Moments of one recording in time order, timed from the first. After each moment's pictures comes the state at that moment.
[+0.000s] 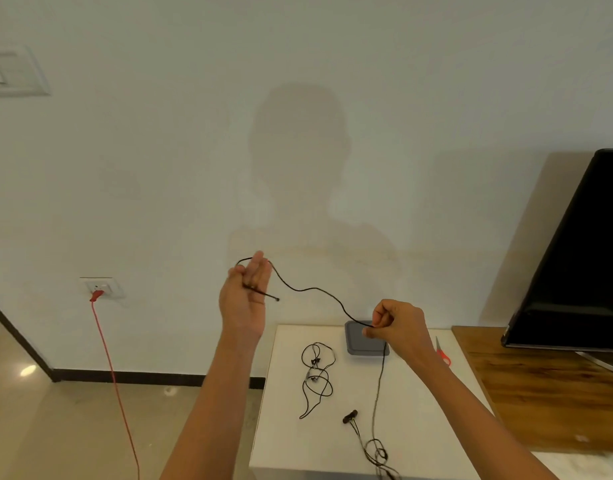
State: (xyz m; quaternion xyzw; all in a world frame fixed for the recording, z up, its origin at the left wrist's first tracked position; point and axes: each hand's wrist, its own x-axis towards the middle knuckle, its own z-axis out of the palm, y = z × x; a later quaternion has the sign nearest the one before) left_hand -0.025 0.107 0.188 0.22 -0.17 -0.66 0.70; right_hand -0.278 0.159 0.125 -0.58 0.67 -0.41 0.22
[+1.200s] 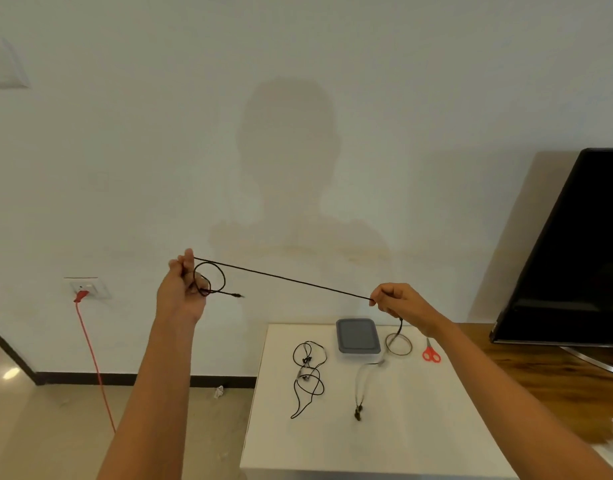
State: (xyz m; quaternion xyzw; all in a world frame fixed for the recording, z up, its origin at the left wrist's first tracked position) left_hand 0.047 0.067 0.191 0.36 -0.19 -0.61 0.68; right_hand -0.326 0.131 0.142 -0.64 0.57 -0.37 0.37
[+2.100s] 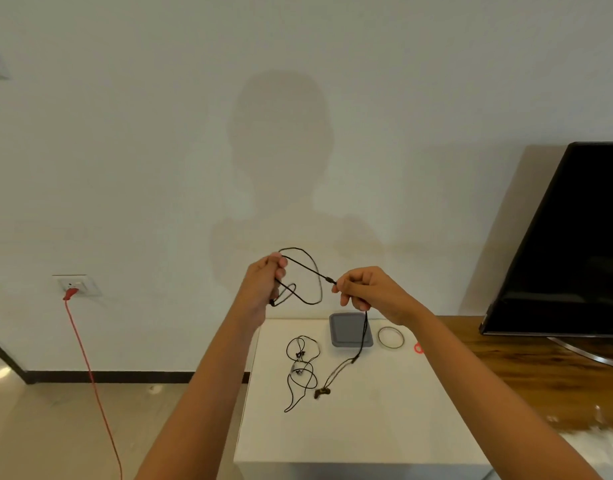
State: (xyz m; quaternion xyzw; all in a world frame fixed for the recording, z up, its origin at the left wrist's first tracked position) left_hand -0.063 0.098 0.193 0.47 -0.49 -0.56 0.47; right_hand -0.282 0.137 0.175 -0.62 0.49 -0.40 0.46
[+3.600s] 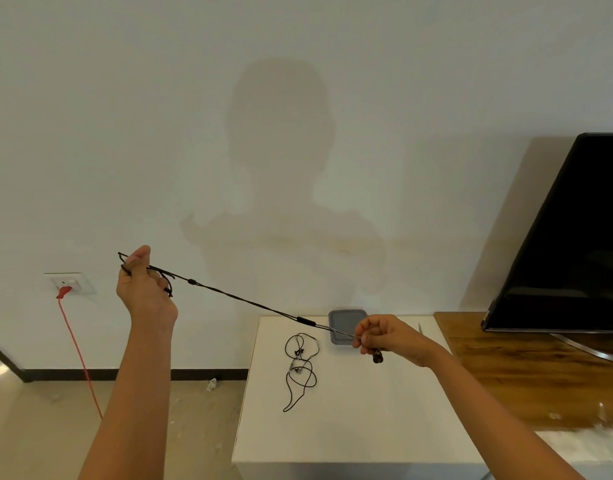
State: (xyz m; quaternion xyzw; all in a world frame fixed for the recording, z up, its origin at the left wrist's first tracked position) left_hand 0.061 0.062 0.177 0.42 -0.21 -0.43 0.77; right_hand -0.330 0.147 0.076 -0.58 0.53 -0.32 0.53
